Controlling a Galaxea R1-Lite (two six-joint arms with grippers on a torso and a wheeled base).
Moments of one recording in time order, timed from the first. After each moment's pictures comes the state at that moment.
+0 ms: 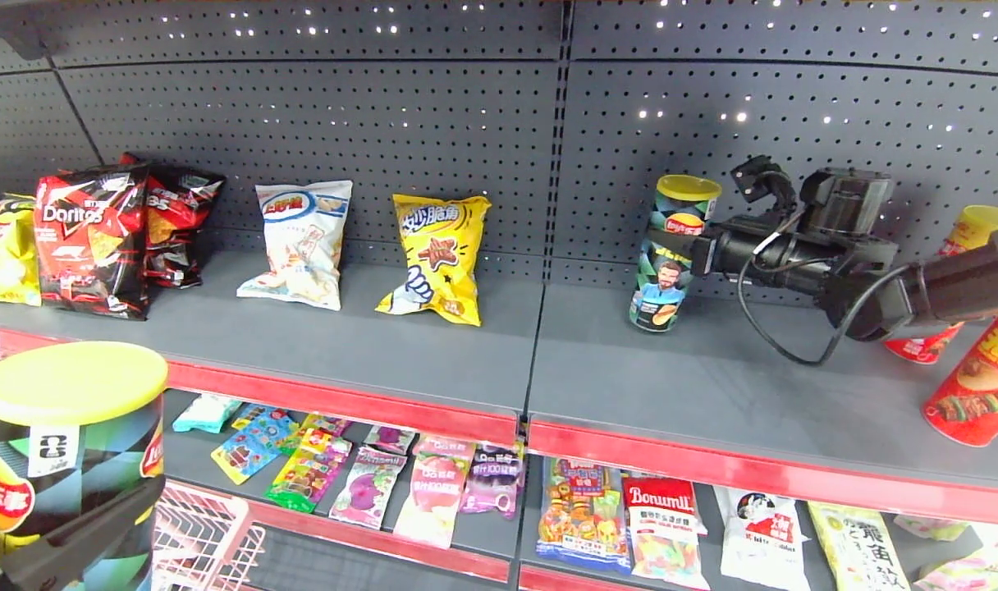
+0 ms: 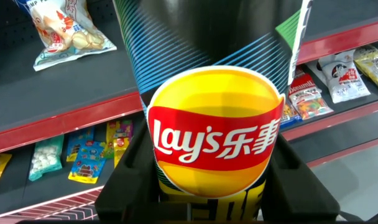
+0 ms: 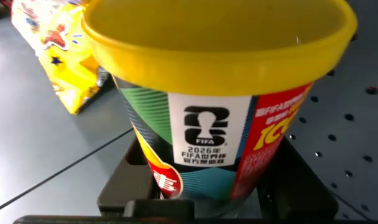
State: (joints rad) left arm -0.39 0.74 -0.39 -0.13 -0.03 0.16; right arm 0.09 2.09 -1.28 -0.73 0.57 -0.08
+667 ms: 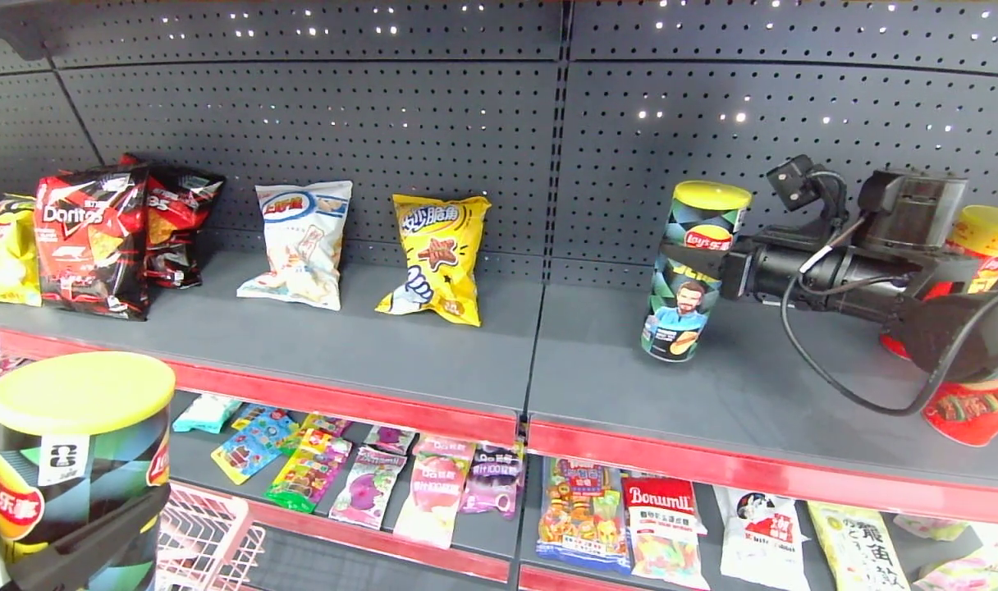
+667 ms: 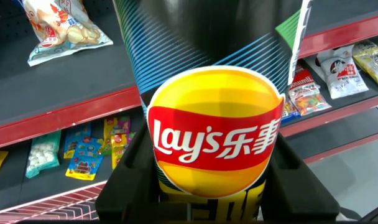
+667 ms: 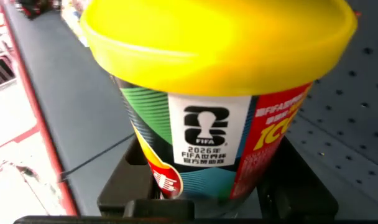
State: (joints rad) left arm -0.39 0.74 -0.38 -0.13 -0.03 0.16; right arm 0.13 1.85 -0.99 -0.74 0.57 -0.08
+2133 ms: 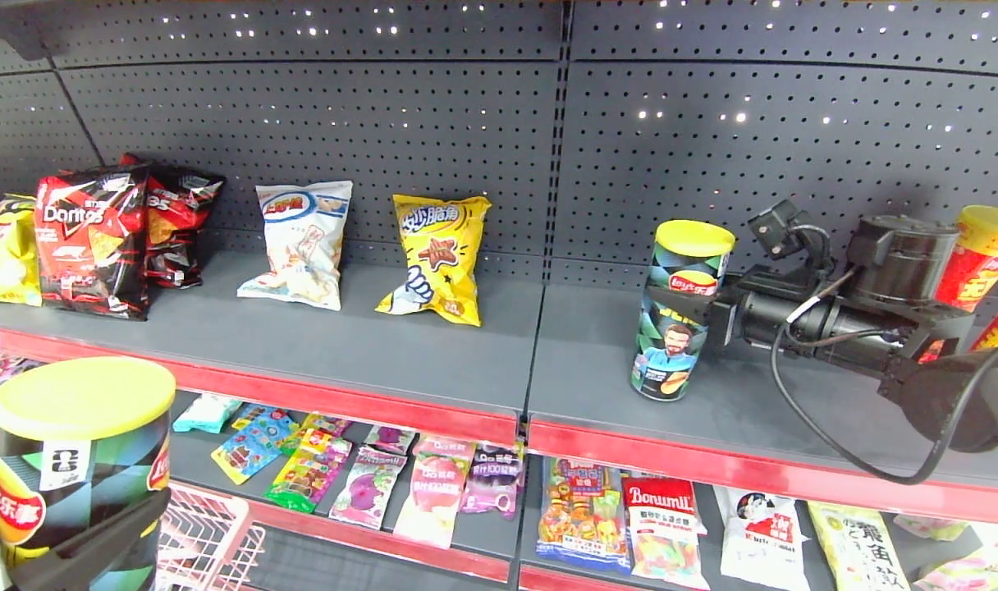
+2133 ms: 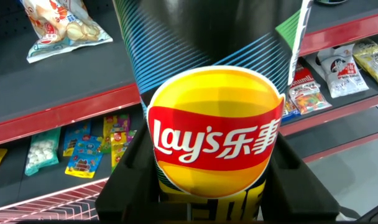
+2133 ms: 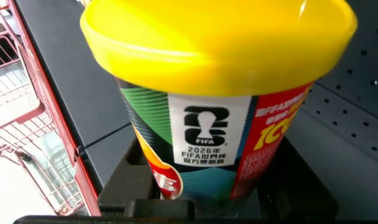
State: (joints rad) left arm -0.39 0.74 -0.37 -0.13 -0.03 0.15; right arm 0.20 1.83 -0.78 -0.91 0.50 -0.11
